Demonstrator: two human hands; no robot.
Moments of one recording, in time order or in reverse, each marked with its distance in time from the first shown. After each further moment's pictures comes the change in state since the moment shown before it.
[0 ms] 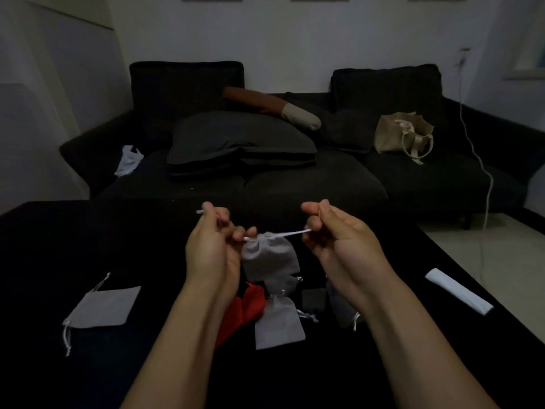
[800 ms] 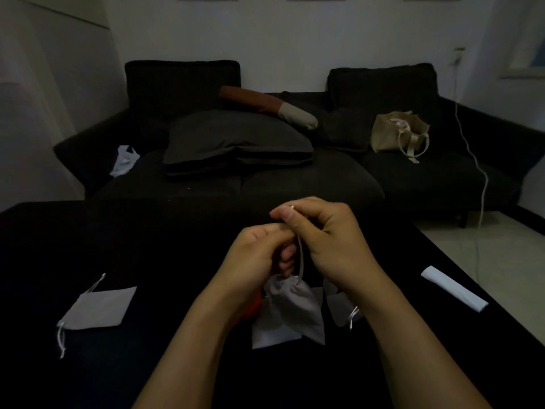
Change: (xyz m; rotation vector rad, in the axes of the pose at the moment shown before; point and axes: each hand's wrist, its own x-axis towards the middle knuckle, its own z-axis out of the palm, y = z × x) left_hand -0.027 -0.019 0.014 0.467 -0.521 -0.141; right_hand -0.003 -0.008 0.003 -0.796 -0.199 -0.422
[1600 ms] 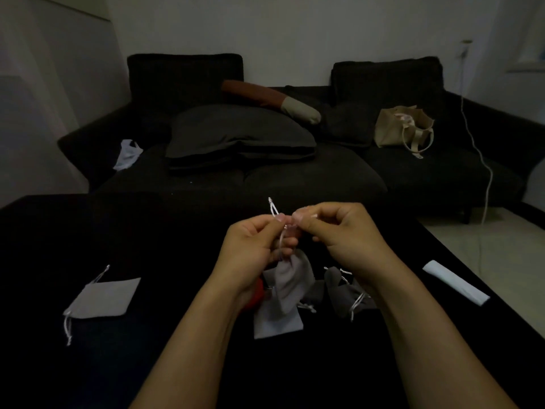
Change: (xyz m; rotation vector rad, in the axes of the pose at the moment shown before) left_hand 0.002 -0.006 -0.003 0.028 0.203 -0.012; right_hand -0.005 0.006 -0.014 0.162 -0.023 0.309
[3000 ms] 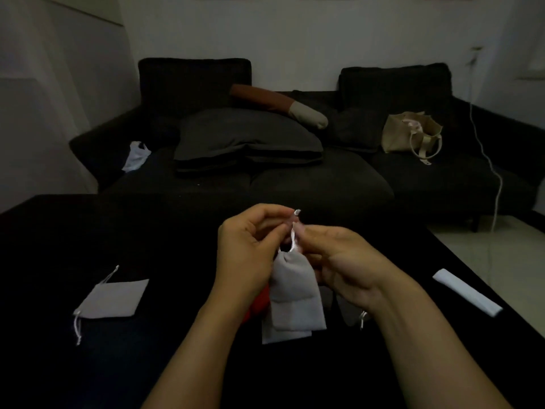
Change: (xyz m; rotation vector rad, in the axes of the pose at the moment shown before) left_hand -0.005 0.008 -0.016 0.345 0.117 0.491; right_hand -0.004 0.002 0.017 0.385 -0.238 0.411
